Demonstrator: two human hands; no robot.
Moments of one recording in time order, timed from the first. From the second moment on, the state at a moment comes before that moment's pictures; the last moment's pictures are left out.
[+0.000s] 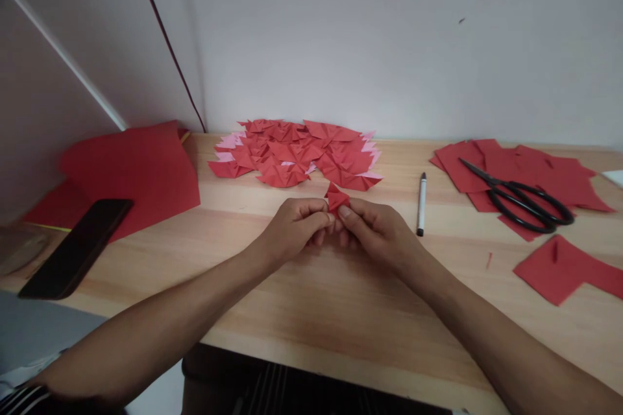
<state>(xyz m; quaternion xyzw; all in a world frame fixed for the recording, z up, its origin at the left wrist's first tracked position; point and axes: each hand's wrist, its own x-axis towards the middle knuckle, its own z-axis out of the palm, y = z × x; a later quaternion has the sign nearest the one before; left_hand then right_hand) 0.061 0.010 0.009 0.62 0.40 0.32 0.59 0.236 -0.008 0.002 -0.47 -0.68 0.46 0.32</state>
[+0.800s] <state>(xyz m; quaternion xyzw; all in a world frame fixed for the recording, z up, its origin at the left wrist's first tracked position) 0.060 0.013 0.010 0.59 0.38 0.38 0.60 0.233 -0.014 0.003 -0.52 -0.69 0.22 0.45</state>
